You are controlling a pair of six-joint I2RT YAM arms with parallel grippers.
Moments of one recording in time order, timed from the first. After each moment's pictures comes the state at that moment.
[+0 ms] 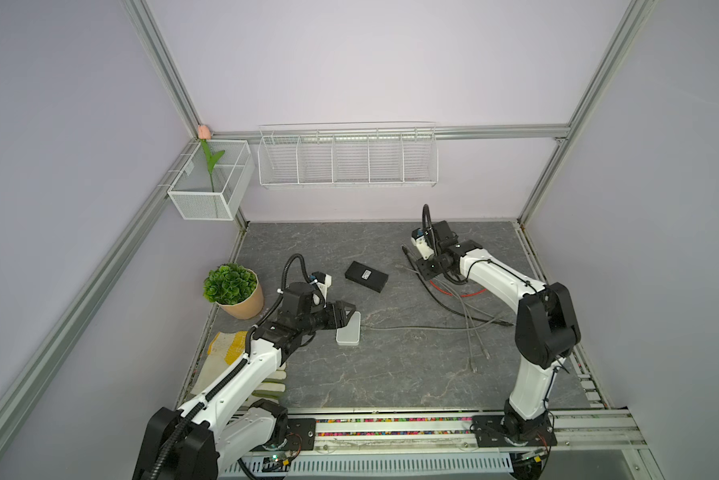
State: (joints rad) left arm -0.46 1.04 0.59 -0.16 0.38 -0.50; right arm 0.38 1.92 1.55 -0.66 0.07 -0.10
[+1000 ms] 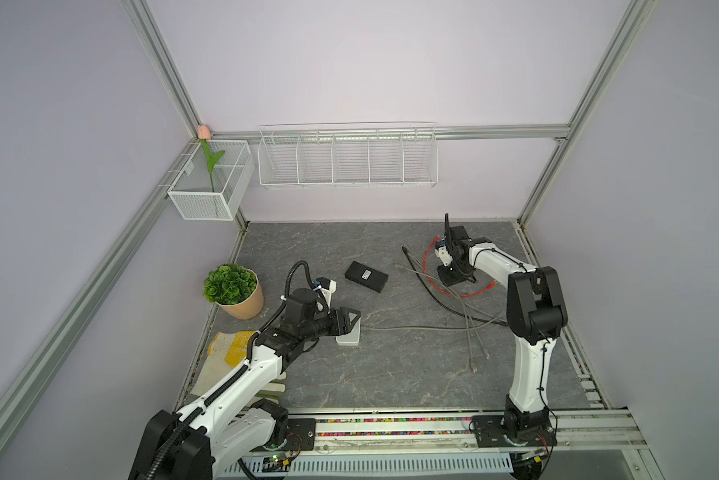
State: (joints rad) left arm -0.48 1.03 0.55 -0.13 0.39 -0.52; right arm 0.25 2.08 1.57 -0.80 -0.01 -0.11
